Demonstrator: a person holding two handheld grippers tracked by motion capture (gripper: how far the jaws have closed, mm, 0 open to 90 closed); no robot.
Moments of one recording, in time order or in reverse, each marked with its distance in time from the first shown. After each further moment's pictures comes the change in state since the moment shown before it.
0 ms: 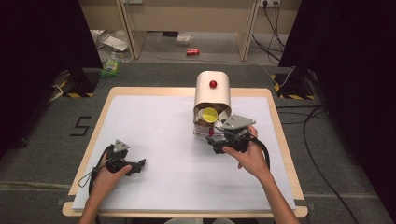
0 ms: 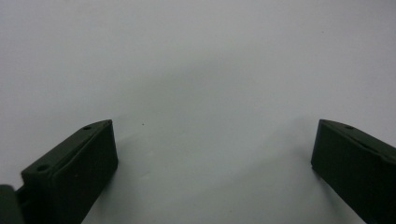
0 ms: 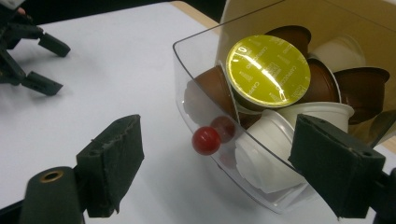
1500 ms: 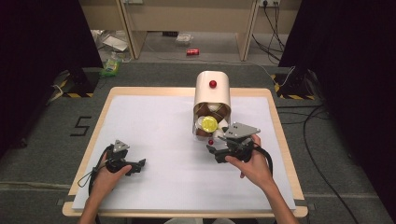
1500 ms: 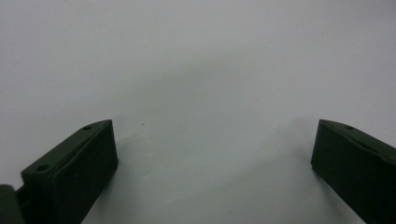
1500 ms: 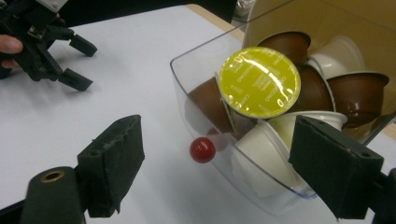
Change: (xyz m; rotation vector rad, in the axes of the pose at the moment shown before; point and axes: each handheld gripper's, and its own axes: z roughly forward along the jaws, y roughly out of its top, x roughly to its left) left arm 0.000 0.000 0.000 -0.002 -0.002 -0.001; right arm 0.016 -0.006 -0.021 -0.022 0.035 0.008
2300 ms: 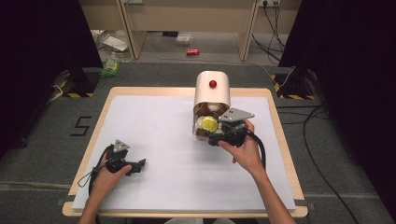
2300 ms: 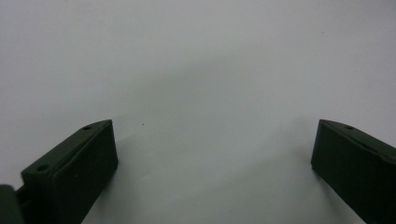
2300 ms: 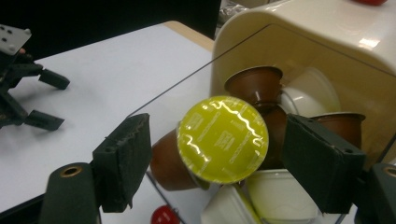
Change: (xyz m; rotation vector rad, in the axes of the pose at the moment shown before) left arm 0.000 0.000 0.000 0.000 0.001 0.001; right arm -0.020 0.027 0.026 -0.032 -0.052 0.075
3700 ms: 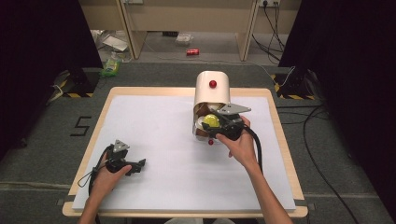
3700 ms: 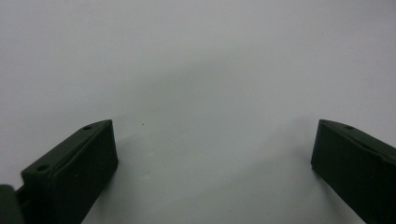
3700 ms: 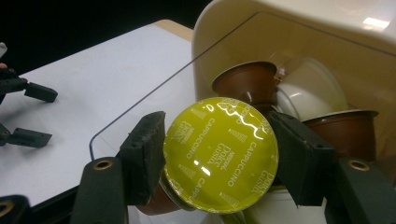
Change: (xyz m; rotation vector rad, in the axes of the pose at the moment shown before) left arm 0.000 0.000 0.000 0.000 -0.002 -0.001; right arm -0.012 0.001 0.019 0.017 0.005 0.084
